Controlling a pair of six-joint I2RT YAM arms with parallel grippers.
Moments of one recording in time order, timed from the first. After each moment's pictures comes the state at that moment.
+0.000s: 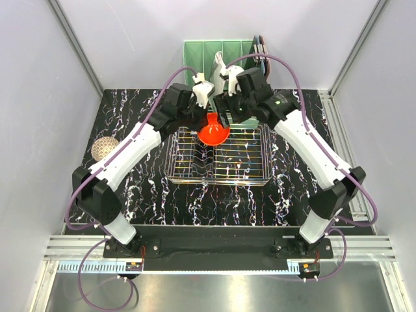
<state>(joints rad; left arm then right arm) -0.56 1.62 1.57 -0.55 0.16 0.00 0.63 1.73 1.95 -0.90 0.03 0.07</state>
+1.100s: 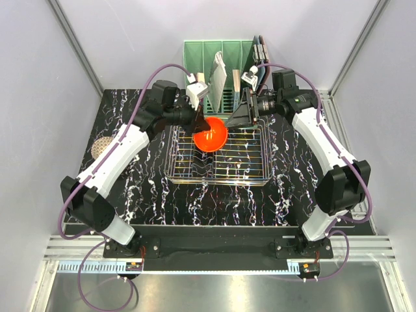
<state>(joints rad) -0.48 1.53 1.55 -0.58 0.58 0.08 0.30 1.70 1.67 -0.59 -1.25 0.38</state>
